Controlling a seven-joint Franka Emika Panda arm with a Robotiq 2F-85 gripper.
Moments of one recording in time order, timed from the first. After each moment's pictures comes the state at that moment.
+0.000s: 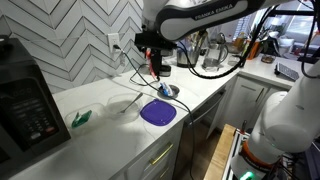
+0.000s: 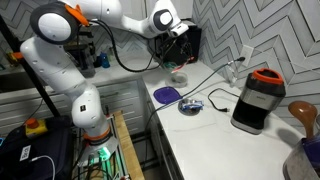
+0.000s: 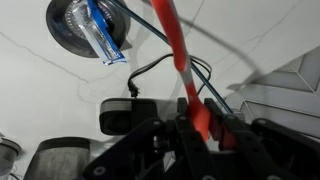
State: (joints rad) arm -0.02 -0.25 0.16 -2.10 -0.43 2.22 1.25
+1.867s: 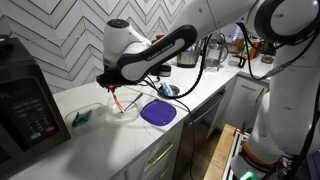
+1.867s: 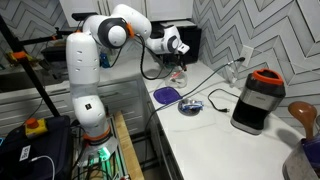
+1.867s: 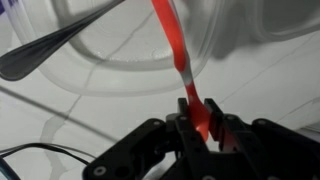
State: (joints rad) arm 0.19 0.22 0.14 -1.90 -0.37 2.50 1.12
